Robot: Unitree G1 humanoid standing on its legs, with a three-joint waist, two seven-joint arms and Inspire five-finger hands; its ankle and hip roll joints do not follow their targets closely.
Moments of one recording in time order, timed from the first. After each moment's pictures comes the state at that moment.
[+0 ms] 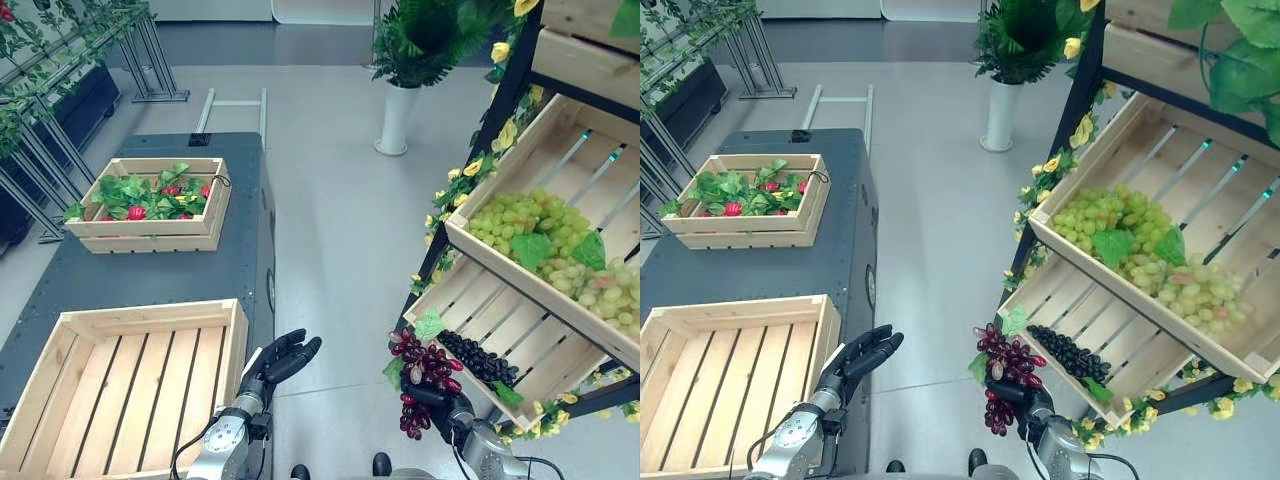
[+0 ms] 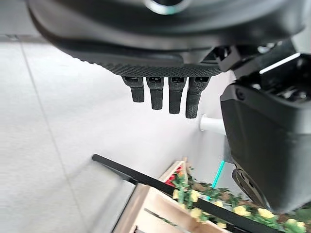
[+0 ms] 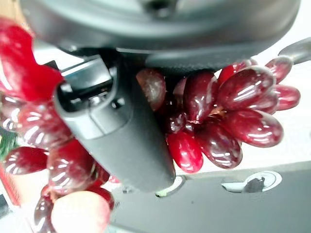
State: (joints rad) left arm 0.00 0.34 -0.33 0.65 -0.44 -0.29 -0.09; right arm -0.04 -0.28 0.19 0.76 0.76 -0.01 0.06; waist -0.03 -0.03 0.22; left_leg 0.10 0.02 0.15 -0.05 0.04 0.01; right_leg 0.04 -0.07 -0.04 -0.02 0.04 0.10
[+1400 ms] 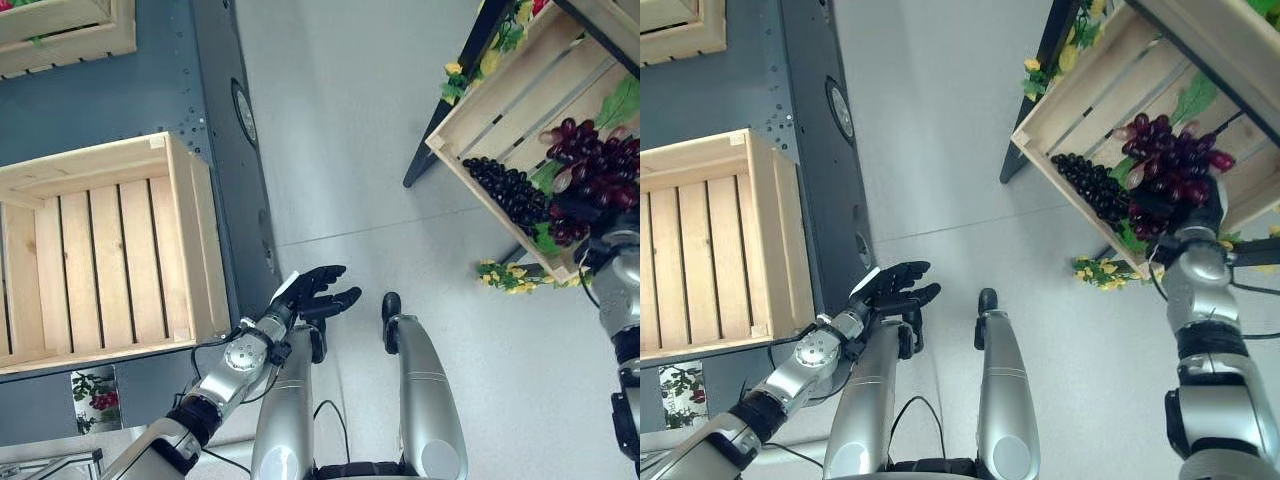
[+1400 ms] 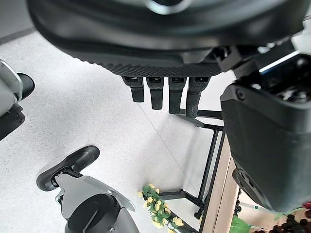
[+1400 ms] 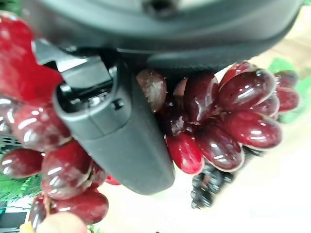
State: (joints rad) left arm -0.32 0.51 -0.59 0.51 -0.42 -0.28 -0.02; right arm -0.67 -0.83 0.05 0.80 0.67 -0.10 -0.11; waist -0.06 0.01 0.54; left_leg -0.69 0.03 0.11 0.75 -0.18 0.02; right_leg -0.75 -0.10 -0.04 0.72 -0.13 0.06
